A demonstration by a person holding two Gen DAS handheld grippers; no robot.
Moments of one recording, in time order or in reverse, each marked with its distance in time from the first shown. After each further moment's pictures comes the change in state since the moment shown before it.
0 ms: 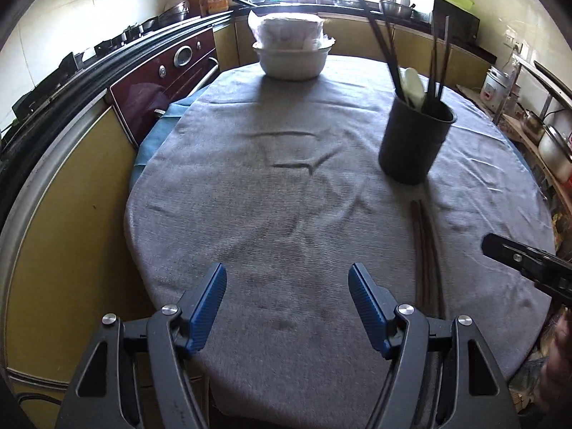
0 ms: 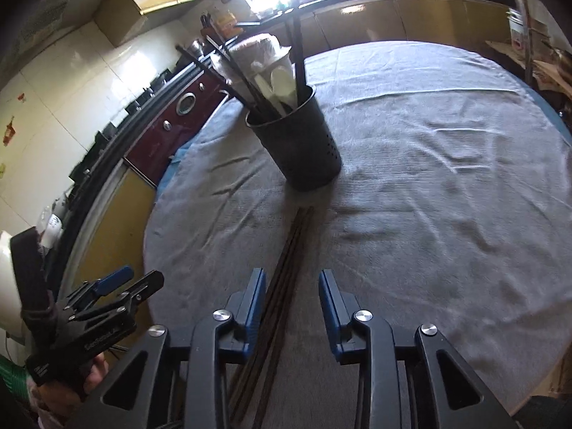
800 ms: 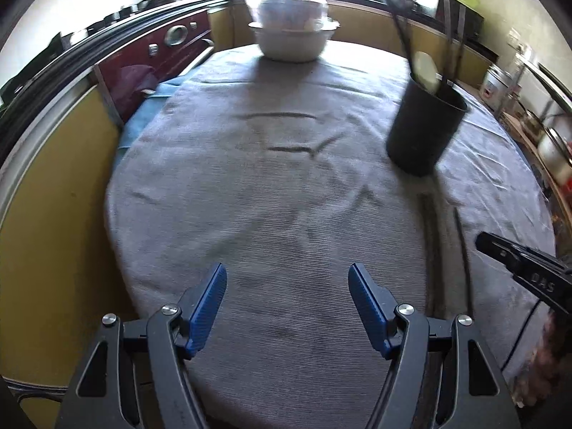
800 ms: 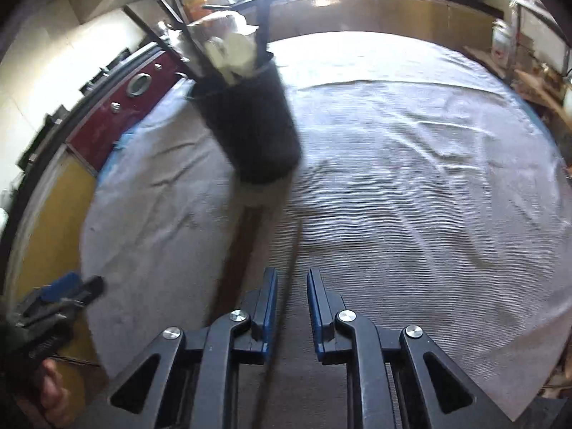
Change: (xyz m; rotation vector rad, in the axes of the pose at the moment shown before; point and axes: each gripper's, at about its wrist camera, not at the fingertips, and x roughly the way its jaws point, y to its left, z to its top) left arm 0.026 0.001 0.000 -0.007 0.053 -0.065; right arm 0.038 -0.009 0.003 -0.016 0.027 -0.180
